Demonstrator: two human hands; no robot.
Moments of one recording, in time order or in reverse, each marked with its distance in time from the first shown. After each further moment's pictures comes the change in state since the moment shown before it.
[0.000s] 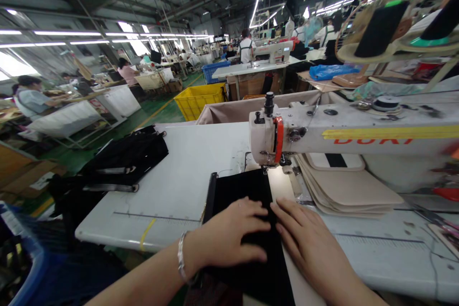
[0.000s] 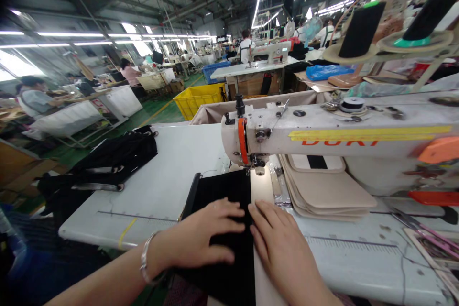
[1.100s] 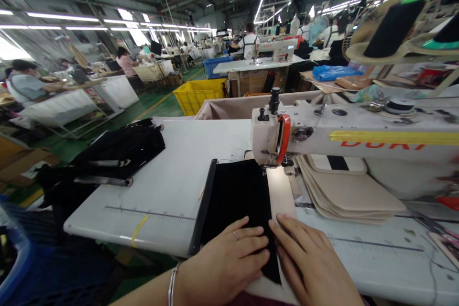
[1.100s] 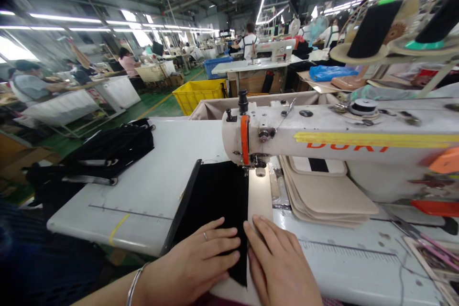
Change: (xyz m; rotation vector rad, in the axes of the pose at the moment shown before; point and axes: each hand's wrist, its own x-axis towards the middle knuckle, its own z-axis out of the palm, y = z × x) left_hand -0.029 0.029 0.030 0.113 0.120 0.080; right_hand -0.023 -0.006 -0.006 -0.082 0.032 -0.141
